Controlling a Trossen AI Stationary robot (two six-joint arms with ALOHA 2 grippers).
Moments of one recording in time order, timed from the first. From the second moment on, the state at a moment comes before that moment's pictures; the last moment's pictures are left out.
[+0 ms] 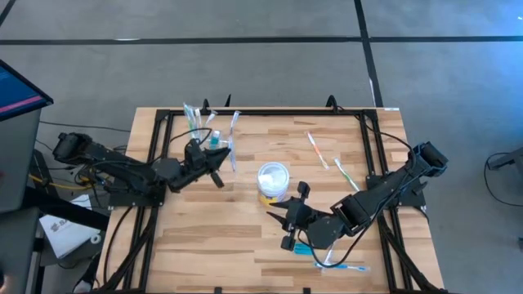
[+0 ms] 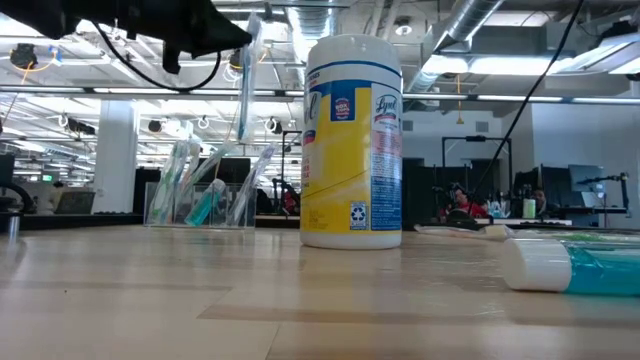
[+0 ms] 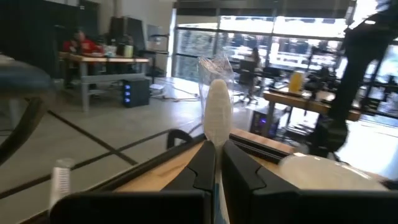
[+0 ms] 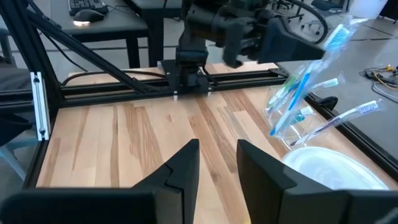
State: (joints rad) left arm -0.20 1.05 0.43 0.73 -0.83 -0.07; right arm 0.59 1.62 1.37 -0.26 0.85 0.33
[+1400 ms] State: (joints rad) left arm 0.23 1.14 0.43 0.68 -0.80 -0.09; right arm 0.53 1.62 1.37 -0.35 0.84 0.26
